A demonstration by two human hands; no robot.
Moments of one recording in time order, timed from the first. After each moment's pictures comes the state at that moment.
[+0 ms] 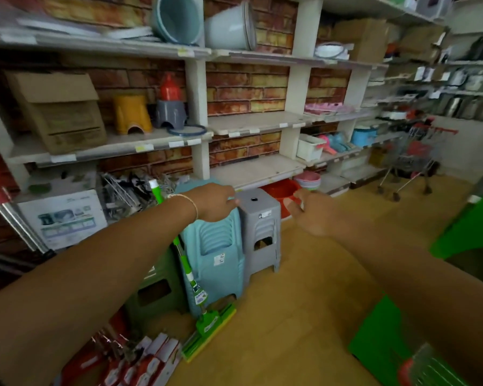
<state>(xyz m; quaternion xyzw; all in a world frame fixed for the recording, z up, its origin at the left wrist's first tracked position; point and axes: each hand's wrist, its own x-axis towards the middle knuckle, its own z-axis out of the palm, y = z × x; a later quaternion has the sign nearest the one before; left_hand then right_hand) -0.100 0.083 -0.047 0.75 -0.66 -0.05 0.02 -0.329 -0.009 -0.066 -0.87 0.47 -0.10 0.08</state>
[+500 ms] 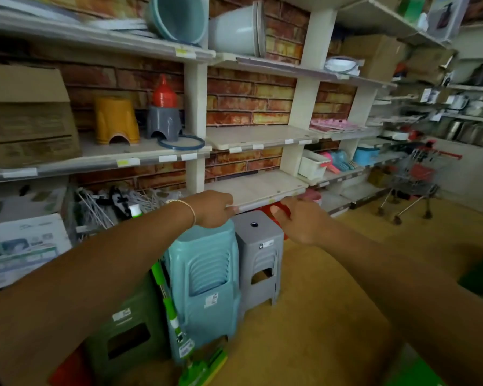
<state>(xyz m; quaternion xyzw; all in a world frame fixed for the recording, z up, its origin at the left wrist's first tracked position) 0.037 -0.094 -0.060 0.74 -0.67 -0.05 0.03 -0.182 -0.173 -0.067 -0.89 0.45 -0.10 0.07</state>
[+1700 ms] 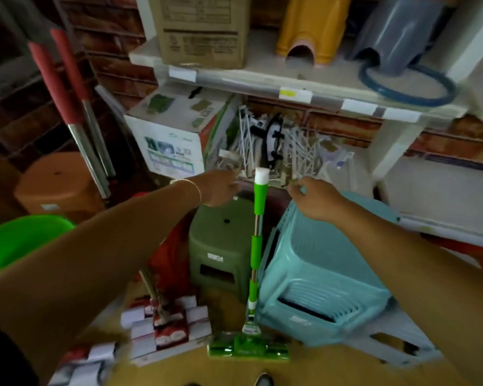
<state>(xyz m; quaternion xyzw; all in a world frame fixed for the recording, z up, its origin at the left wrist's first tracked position) 0.361 -0.150 -0.208 0.94 -0.28 -0.20 0.11 0.284 -0.374 -0.223 -0.96 0.13 0.10 0.23</state>
